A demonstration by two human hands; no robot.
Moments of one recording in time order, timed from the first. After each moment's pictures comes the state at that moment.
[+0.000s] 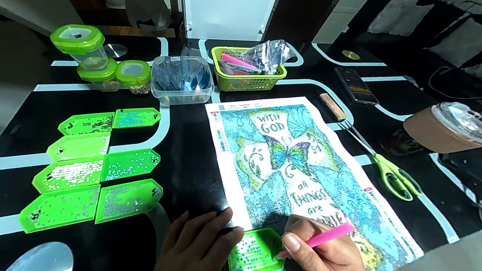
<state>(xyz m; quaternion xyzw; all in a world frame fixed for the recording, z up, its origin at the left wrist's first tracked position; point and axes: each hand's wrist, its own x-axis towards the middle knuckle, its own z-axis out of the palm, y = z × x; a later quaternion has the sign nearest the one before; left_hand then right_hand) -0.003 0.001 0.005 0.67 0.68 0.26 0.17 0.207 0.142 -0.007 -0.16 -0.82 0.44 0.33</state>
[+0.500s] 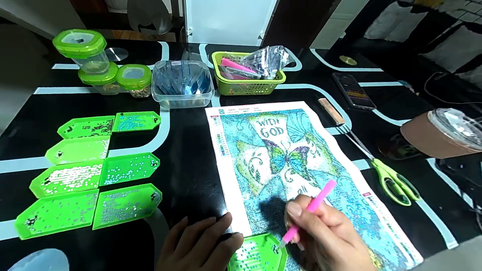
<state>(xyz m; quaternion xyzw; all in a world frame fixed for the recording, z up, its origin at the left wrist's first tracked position) -0.004 0.002 0.007 0.67 0.67 0.25 0.18 0.195 0.153 0.006 -0.28 -0.66 0.61 0.34</state>
